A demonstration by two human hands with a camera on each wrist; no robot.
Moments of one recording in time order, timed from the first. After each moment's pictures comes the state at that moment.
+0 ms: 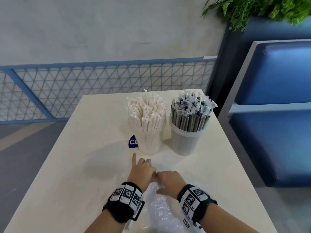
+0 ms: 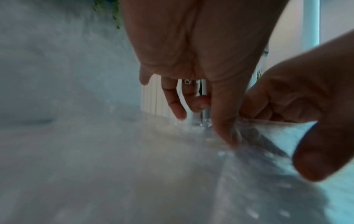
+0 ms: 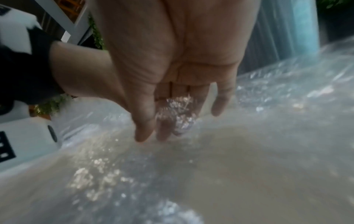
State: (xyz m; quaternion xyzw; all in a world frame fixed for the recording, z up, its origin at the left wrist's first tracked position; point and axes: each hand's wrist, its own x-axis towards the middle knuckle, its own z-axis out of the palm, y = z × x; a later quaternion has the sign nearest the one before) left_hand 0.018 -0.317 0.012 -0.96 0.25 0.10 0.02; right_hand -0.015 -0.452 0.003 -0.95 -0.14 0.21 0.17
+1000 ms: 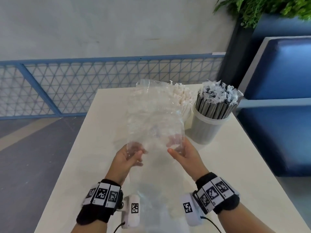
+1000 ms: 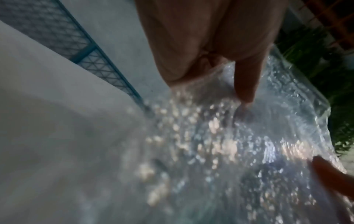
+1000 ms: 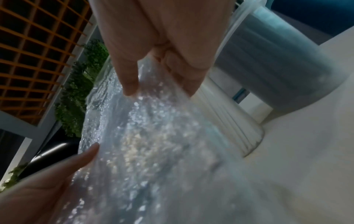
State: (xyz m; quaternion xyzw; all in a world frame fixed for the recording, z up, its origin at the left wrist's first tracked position) left_hand -0.007 -0.179 0.062 -0.68 0.06 0.09 -0.73; right_hand -0.033 -0.391 0.061 -0.76 -0.02 -0.05 0.64
